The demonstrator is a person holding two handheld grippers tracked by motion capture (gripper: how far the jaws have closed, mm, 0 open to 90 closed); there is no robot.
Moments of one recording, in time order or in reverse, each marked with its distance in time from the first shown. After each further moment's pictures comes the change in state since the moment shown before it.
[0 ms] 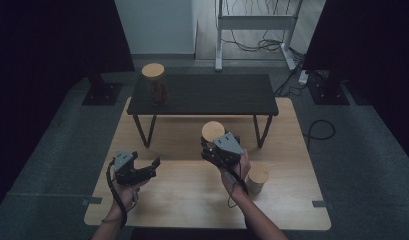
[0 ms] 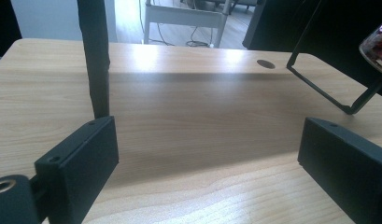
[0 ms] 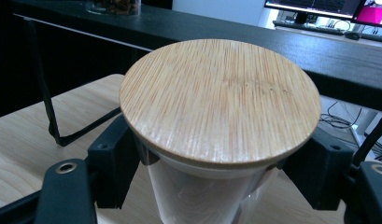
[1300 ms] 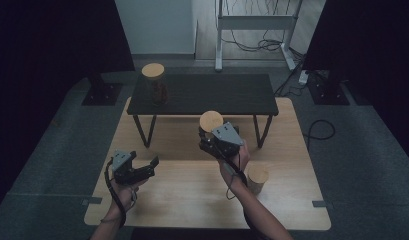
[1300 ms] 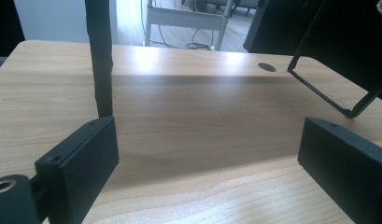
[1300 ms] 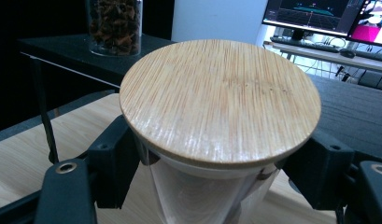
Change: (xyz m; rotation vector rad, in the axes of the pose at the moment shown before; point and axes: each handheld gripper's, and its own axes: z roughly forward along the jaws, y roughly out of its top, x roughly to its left) left arm 0.002 0.001 -0.002 -0.006 0.002 -0.008; right arm -0.003 0.028 0.003 -0.043 -0.003 -0.012
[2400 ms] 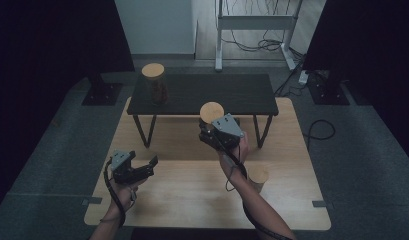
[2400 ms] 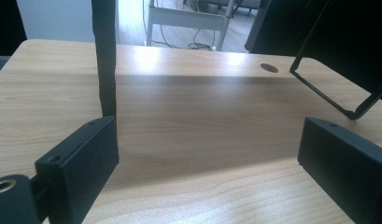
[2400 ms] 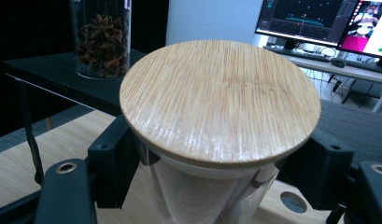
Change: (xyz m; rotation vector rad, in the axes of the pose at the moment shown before) left arm 0.002 0.000 0.000 -0.001 0.006 -0.008; right arm -0.004 0.014 0.009 -0.028 -0.022 -0.004
